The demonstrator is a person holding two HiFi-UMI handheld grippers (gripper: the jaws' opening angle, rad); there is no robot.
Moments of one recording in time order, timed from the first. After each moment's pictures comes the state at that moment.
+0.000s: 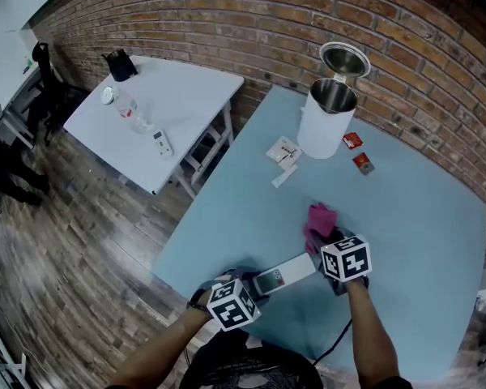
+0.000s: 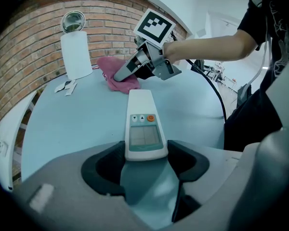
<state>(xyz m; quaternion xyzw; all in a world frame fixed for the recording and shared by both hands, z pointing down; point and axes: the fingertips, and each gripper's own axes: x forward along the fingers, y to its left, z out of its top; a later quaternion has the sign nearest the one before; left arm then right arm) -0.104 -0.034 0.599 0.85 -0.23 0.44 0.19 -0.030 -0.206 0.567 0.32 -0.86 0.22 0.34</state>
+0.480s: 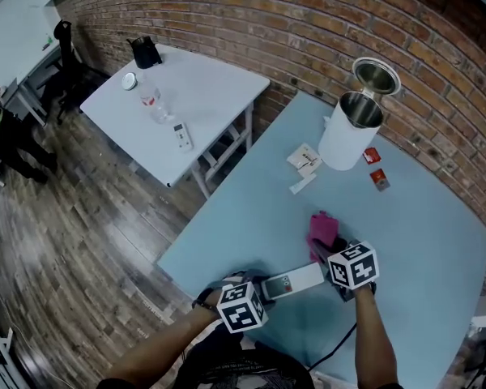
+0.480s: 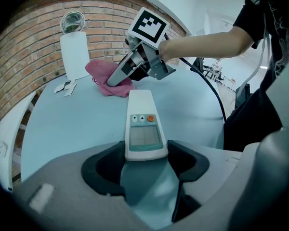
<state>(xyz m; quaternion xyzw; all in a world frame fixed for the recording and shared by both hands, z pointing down) -0.102 -0.034 0.599 0.85 -0.23 0.43 0.19 -0.058 -0.199 0.571 0.23 -0.88 0.19 0.37</state>
